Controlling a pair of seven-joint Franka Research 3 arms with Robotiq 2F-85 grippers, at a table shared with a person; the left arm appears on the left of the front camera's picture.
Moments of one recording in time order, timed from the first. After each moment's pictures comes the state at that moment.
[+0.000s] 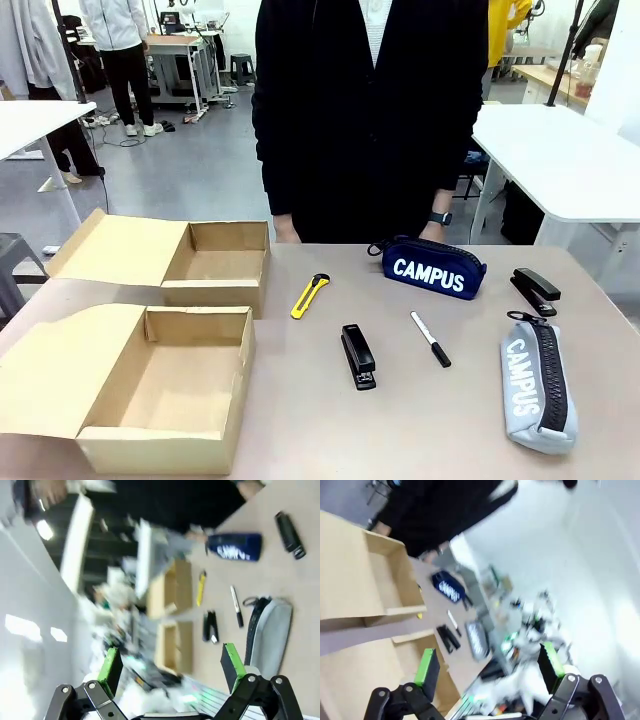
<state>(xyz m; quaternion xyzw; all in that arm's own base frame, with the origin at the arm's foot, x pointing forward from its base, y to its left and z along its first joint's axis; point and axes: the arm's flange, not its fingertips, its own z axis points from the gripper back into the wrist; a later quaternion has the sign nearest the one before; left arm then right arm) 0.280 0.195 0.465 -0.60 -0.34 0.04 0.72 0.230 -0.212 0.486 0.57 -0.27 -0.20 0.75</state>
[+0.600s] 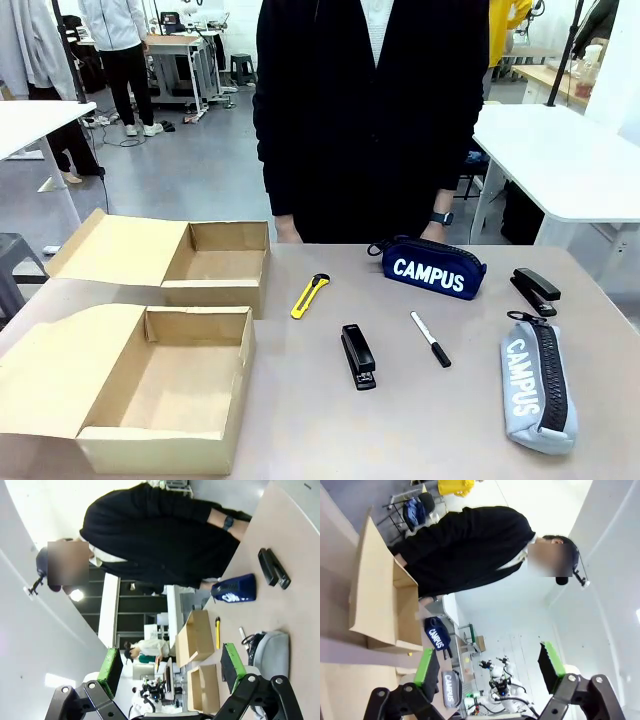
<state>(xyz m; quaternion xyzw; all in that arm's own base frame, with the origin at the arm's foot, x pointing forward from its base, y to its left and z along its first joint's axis) 0.296 0.228 0.422 -0.64 -0.36 0.21 0.65 0.232 -0.253 0.451 0.60 -0.31 -0.31 0.67</state>
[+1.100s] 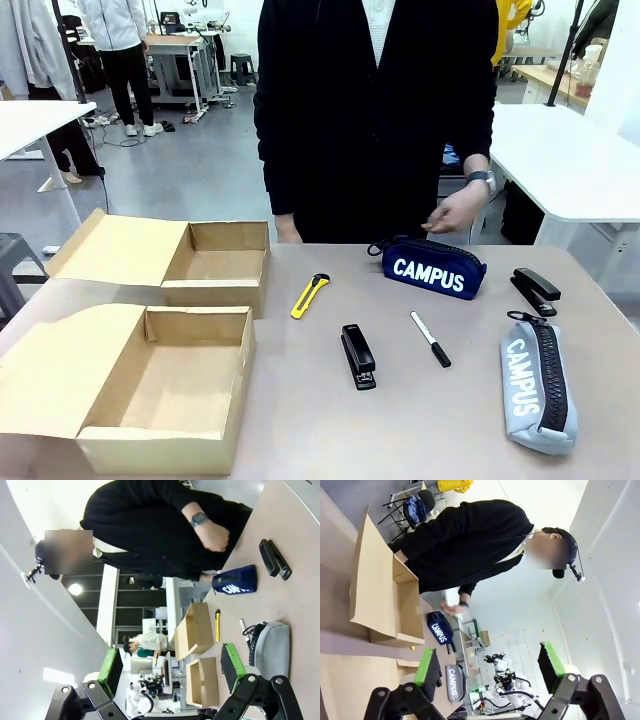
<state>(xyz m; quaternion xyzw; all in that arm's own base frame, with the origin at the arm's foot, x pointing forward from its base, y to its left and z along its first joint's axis) 0.282 0.231 0.432 -0.63 -0.36 0.19 0.66 0.226 -0.248 0.456 0.60 -0.30 -0.29 0.69</state>
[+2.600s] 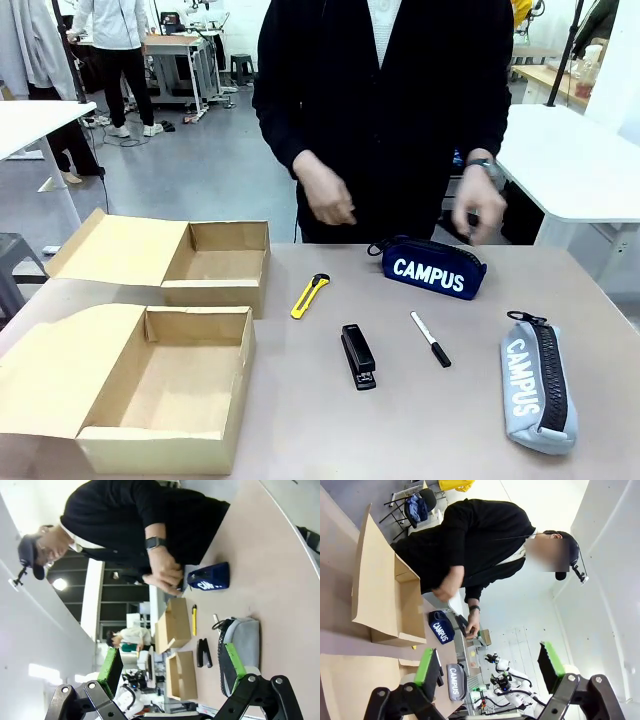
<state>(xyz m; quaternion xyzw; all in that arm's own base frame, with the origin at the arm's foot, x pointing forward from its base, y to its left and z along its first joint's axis) 0.284 0.232 0.430 -0.63 -0.36 0.19 0.66 0.217 -0.273 0.427 0.57 -0.29 -0.28 0.72</state>
